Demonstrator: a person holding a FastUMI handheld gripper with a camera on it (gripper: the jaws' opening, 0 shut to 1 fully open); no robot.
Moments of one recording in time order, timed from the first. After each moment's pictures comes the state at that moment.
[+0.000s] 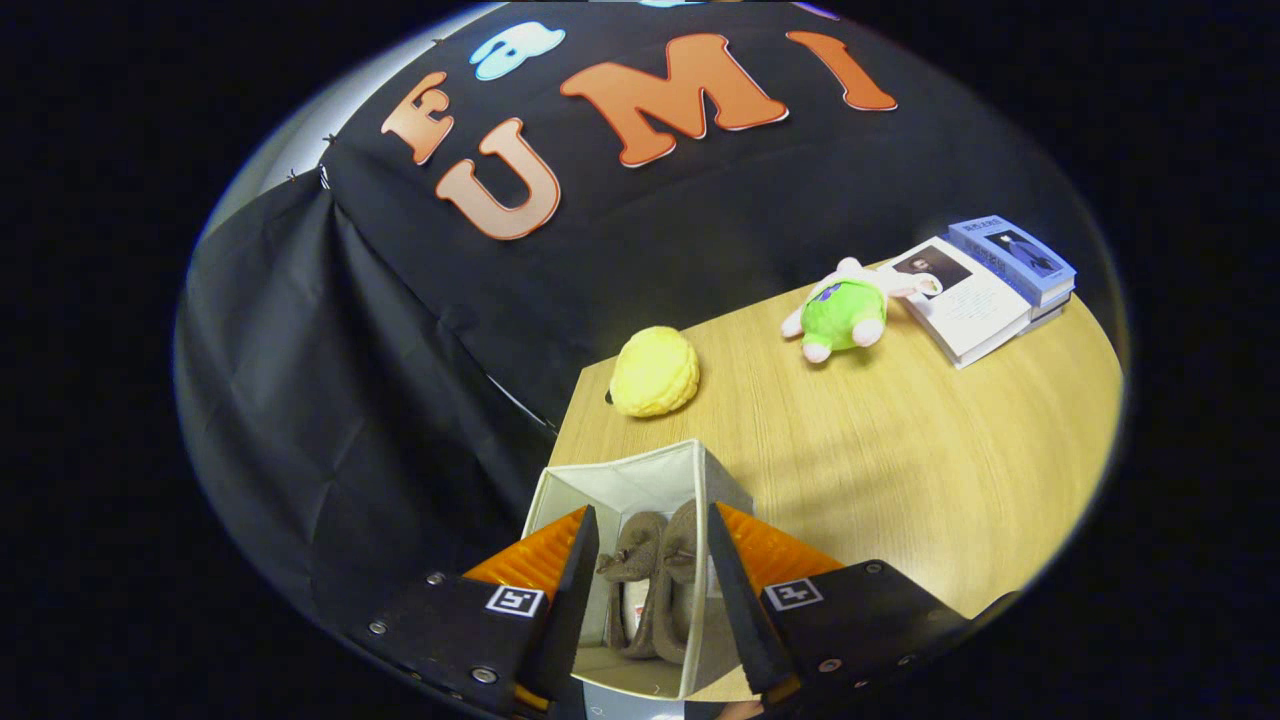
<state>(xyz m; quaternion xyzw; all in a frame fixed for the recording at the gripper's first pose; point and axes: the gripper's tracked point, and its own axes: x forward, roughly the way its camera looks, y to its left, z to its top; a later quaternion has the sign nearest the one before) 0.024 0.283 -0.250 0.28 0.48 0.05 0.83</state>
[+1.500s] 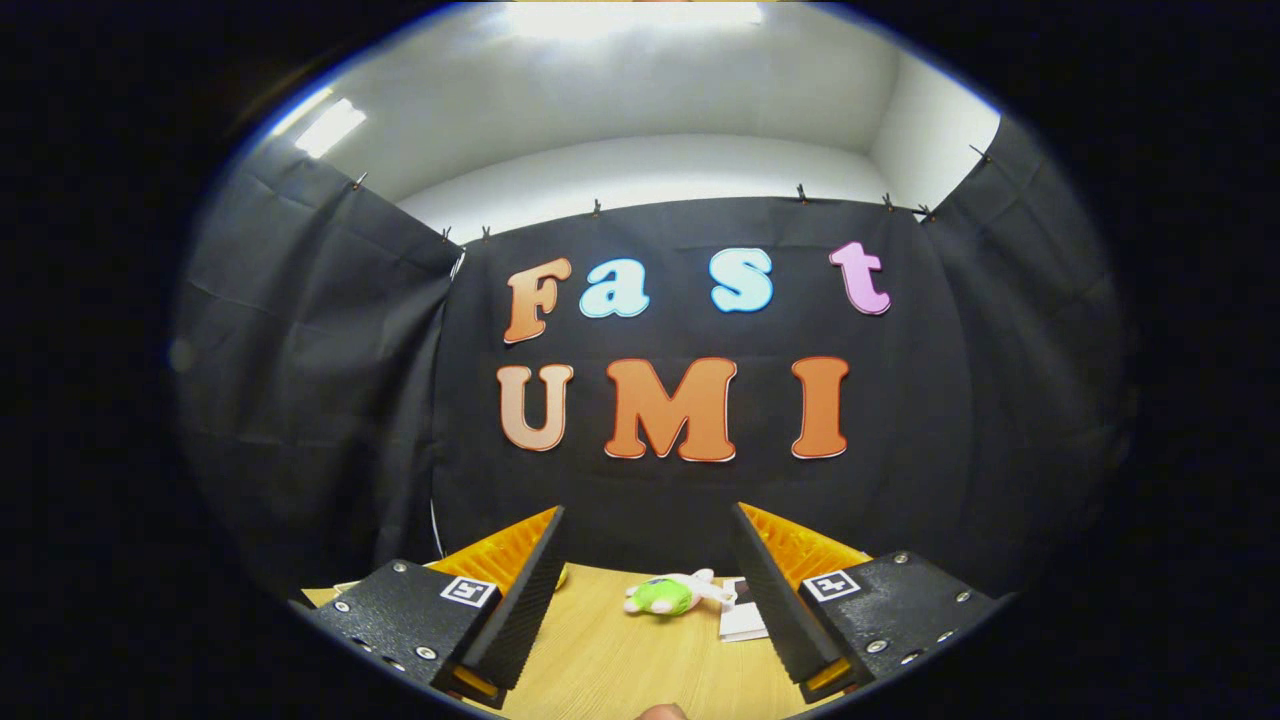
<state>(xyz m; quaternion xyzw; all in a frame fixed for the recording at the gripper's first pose) -0.028 0.031 -0.042 0.04 0.08 0.03 1.00</state>
